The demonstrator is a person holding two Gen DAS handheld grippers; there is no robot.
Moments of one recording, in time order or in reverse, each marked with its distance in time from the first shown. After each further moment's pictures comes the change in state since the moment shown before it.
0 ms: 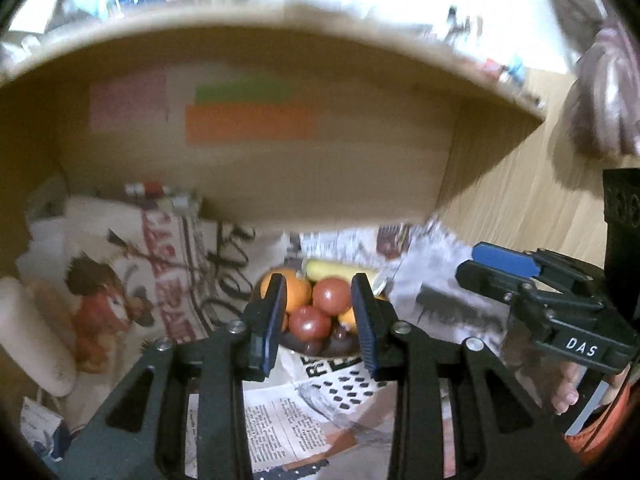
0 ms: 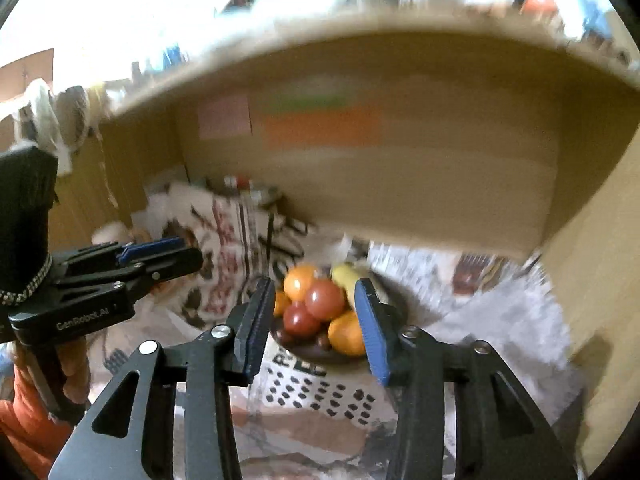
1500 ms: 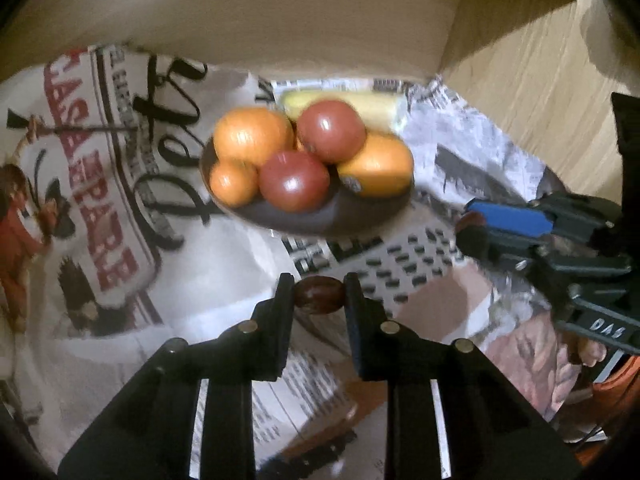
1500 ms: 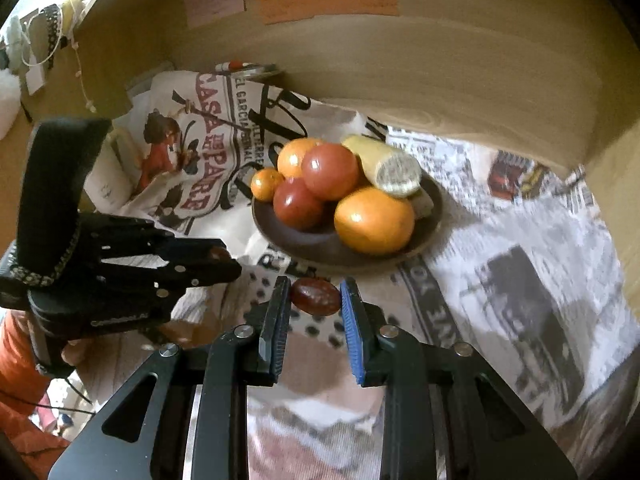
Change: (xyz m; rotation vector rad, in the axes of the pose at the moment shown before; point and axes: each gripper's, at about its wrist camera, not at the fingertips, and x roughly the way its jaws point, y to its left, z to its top) left arm 0.114 0.014 -0.077 0.047 0.444 -0.106; right arm 0.088 -0.011 -0.068 -0.014 0.338 0.054
